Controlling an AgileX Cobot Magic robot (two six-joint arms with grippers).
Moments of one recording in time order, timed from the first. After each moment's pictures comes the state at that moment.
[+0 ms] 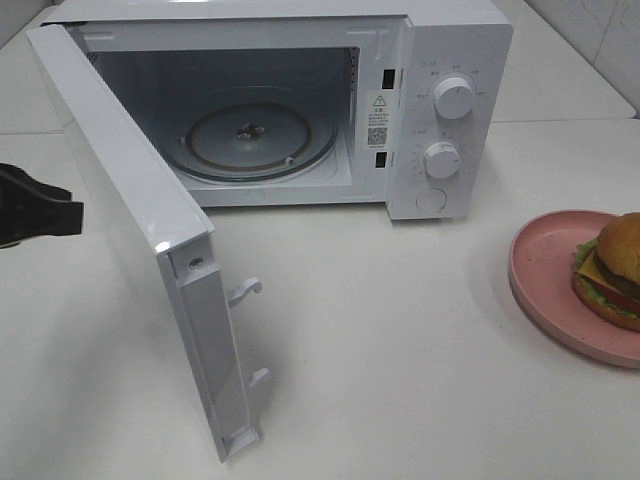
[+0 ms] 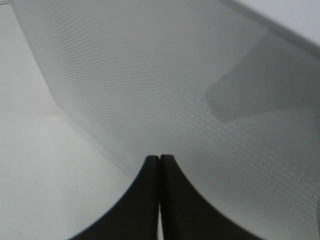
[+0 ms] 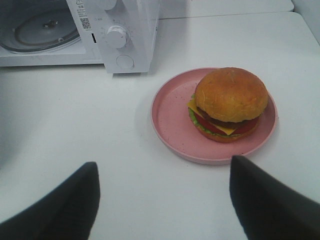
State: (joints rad) left arm -0.42 1.22 -0.53 -0.14 0.04 0.01; right arm 0.14 0.00 -0.50 -0.03 1.02 0.07
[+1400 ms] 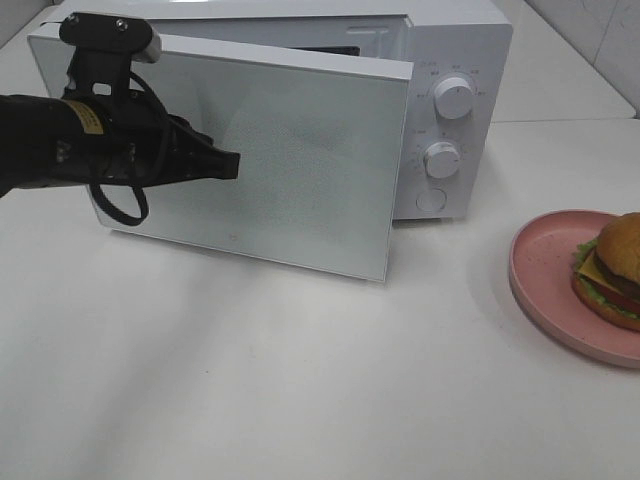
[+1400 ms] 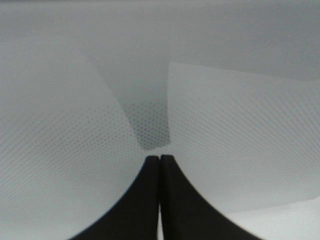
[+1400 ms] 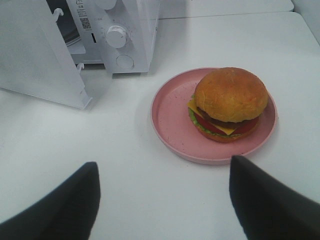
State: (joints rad) left arm -0.55 1.67 -0.84 -0.10 -0.22 0.01; right arm 0.14 0.00 -0.50 -0.03 1.02 0.07
